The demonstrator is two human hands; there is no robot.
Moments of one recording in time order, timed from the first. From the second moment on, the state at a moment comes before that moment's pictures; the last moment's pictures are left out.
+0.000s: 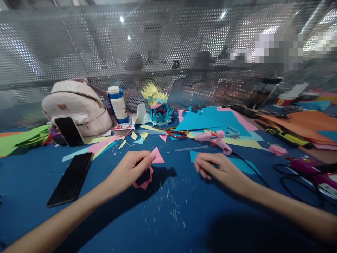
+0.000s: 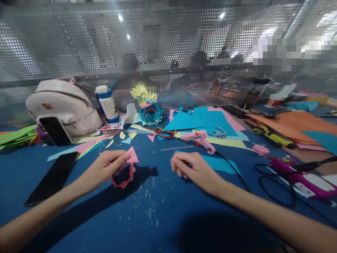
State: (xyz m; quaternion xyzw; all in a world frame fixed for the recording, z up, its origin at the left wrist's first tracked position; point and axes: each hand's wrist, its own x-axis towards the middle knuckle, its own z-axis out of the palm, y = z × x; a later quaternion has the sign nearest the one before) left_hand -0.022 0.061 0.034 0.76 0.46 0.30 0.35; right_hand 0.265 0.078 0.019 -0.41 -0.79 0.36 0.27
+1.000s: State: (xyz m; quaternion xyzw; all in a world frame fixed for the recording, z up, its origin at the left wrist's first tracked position) left_hand -0.062 0.146 -0.042 0.68 0.50 0.41 0.36; right_hand 0.250 0.151 0.002 -0.49 -0.69 0.41 0.34
